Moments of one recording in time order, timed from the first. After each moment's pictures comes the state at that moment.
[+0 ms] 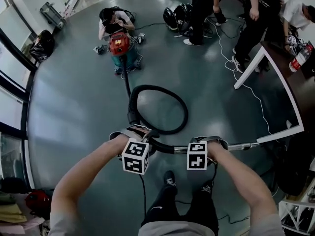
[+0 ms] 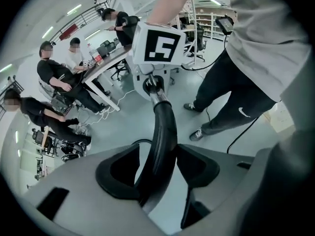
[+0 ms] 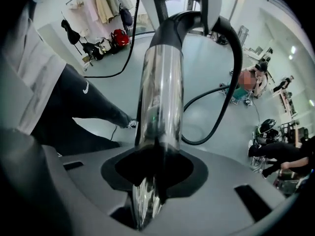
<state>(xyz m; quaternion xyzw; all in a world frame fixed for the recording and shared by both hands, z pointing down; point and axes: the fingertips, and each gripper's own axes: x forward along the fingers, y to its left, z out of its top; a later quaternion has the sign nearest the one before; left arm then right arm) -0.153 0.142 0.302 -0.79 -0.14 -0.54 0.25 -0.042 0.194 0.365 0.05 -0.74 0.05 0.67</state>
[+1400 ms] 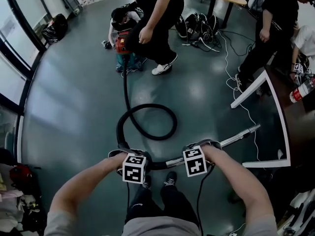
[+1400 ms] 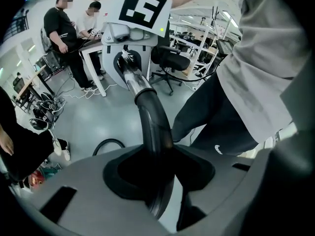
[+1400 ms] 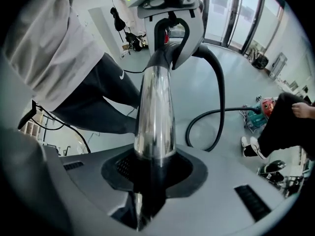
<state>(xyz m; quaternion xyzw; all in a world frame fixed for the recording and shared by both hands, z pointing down) -0.035 0.218 0.345 -0.80 -0.15 -0.58 0.02 0.089 0.192 0.346 -0.14 -0.76 -0.04 0.64</state>
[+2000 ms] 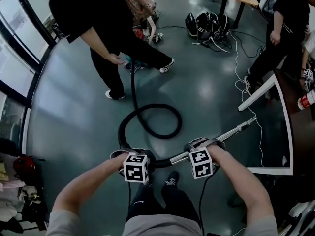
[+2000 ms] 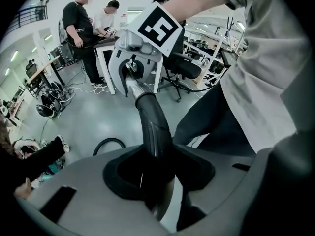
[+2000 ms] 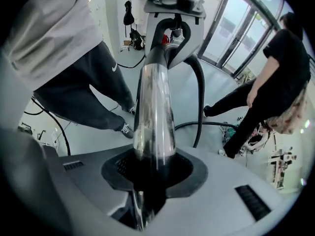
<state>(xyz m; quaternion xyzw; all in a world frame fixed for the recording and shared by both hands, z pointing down) -0.014 0.205 0.333 -0.82 -0.09 -0.57 -0.03 0.096 0.152 0.353 -0.10 -0.78 -0.17 0.59</state>
